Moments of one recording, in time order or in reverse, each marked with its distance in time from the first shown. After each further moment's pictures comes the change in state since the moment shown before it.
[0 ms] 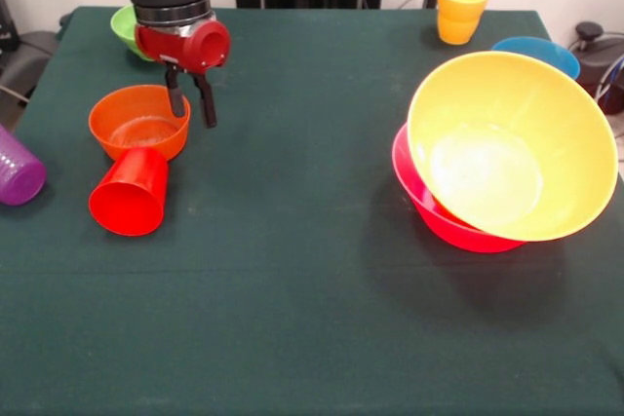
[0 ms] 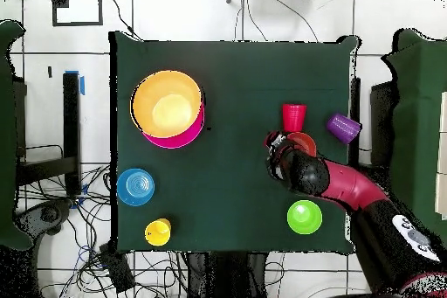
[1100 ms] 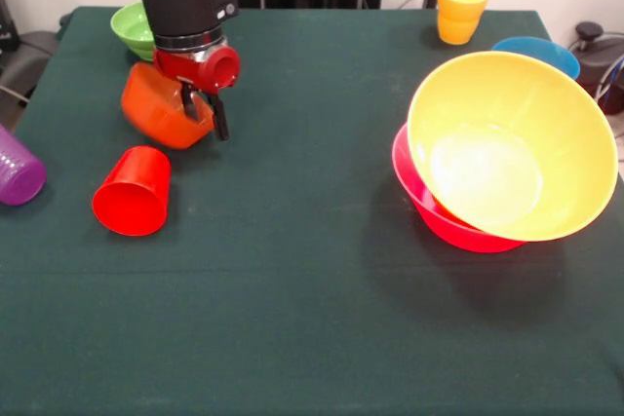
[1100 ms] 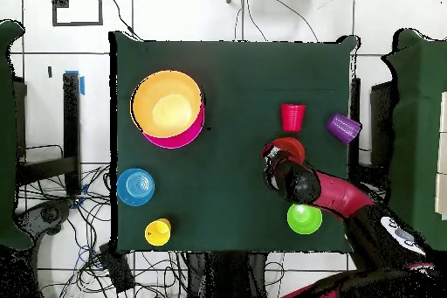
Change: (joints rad) arm -0.008 0.121 -0.043 -0.004 -0.045 -0.084 0.000
